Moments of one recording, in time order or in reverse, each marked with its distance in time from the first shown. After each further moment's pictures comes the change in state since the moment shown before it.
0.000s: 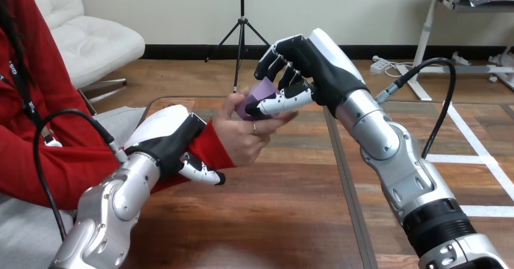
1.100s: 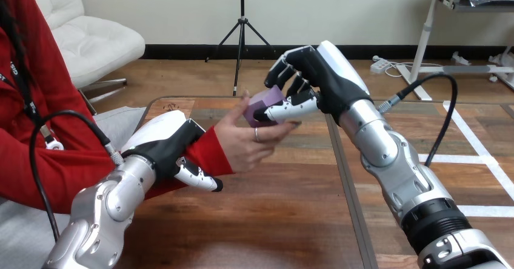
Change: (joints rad) left arm 0.007 0.018 -0.002 0.000 -0.034 0.000 -0.043; right arm -0.032 -0.001 0.001 0.186 -0.001 -0.092 -0.088
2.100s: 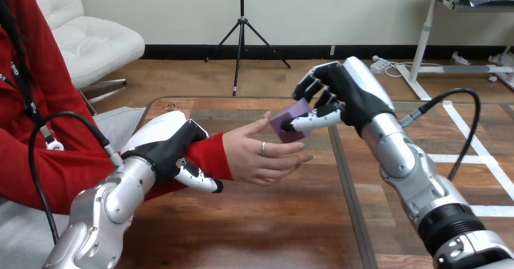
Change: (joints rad) left arm 0.013 0.002 0.002 -0.020 -0.001 -0.002 0.000; right arm -0.001 -0.059 0.000 0.149 0.000 -0.050 -0.063
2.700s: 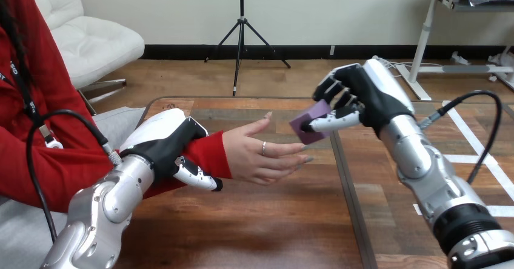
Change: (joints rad) left arm 0.003 0.007 0.004 -0.016 -0.002 -0.002 0.000; right arm 0.000 -0.056 -0.001 0.039 0.000 -0.003 -0.019
